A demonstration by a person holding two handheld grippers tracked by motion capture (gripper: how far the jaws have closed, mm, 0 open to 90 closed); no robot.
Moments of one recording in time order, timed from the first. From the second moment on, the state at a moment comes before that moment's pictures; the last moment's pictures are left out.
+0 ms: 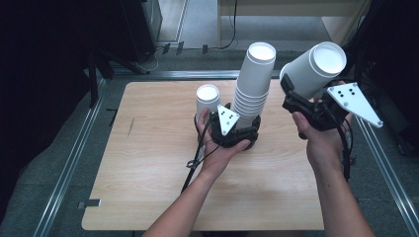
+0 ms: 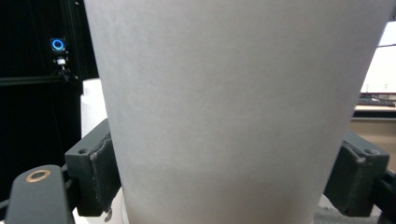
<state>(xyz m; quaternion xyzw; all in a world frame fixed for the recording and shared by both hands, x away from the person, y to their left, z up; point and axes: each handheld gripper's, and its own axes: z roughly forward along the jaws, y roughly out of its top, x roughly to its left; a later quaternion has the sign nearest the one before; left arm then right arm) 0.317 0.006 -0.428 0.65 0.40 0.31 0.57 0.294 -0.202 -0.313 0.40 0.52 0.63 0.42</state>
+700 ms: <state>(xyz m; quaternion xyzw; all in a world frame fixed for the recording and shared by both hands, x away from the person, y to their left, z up) 0.266 0.040 -0.442 0.68 0.38 0.28 0.57 0.276 -0.202 -0.367 0.41 0.56 0.59 0.42</state>
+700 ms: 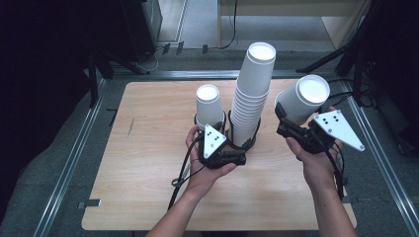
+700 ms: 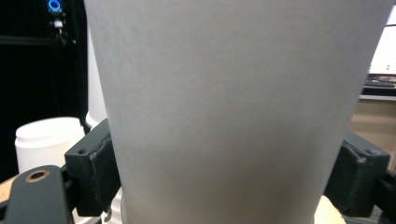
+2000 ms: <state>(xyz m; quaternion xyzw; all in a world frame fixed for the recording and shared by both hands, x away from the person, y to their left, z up) 0.219 0.111 -0.489 0.69 0.43 0.24 0.54 0.242 -0.174 -0.469 0.35 0.67 0.49 0.43</state>
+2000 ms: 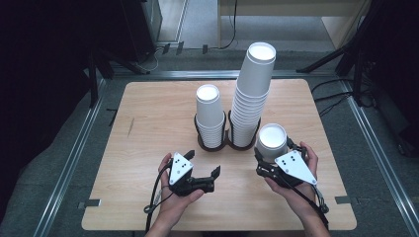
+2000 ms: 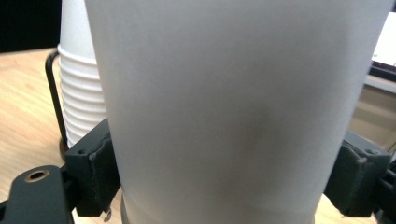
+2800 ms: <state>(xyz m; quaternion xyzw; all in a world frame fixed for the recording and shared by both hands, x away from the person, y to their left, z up) 0.222 0.117 -0.485 0.69 0.42 0.22 0.55 0.245 -0.149 -0.500 0.26 0.74 0.38 0.50</state>
